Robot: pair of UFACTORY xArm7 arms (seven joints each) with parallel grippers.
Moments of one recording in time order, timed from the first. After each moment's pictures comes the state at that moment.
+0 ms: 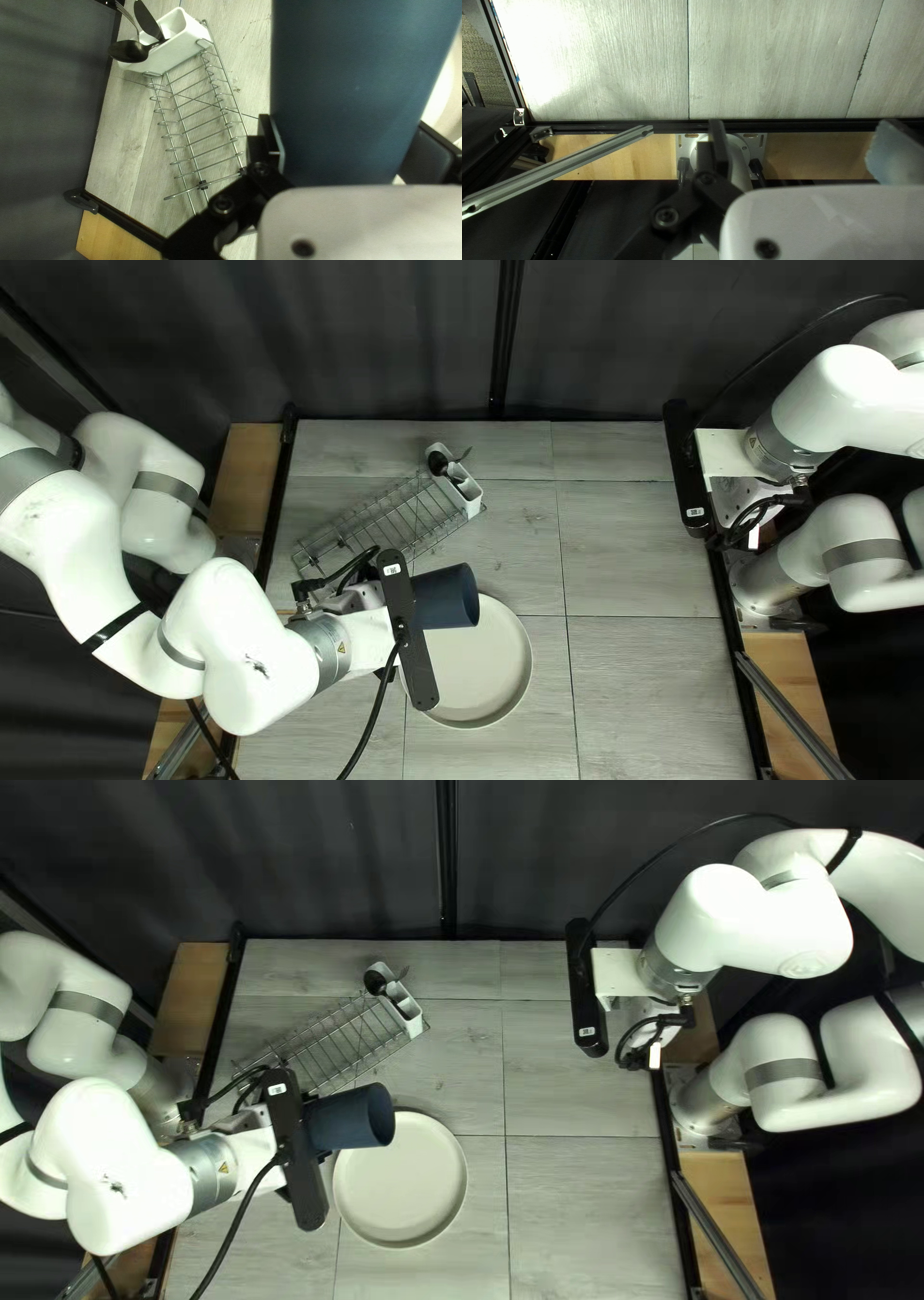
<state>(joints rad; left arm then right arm) -0.03 -0.32 -0.54 0.90 0.54 1.19 -0.98 0.00 -0.78 0.00 0.78 0.00 1.57 0.00</state>
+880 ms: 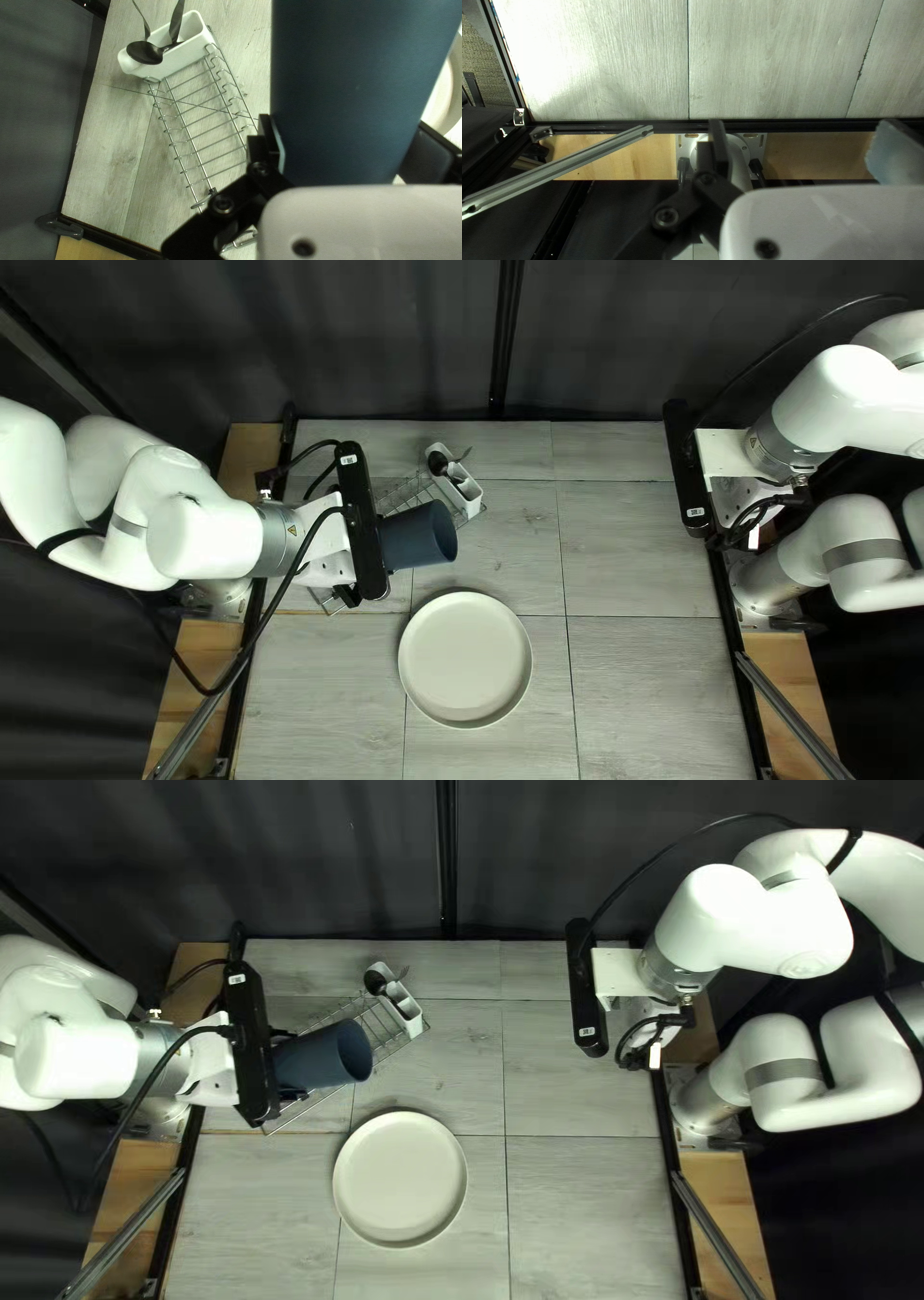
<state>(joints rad) -0.13 -0.72 -0.21 0.63 0.39 1.00 -0.69 0.00 -0.79 0.00 0.78 0.00 1.57 0.00</state>
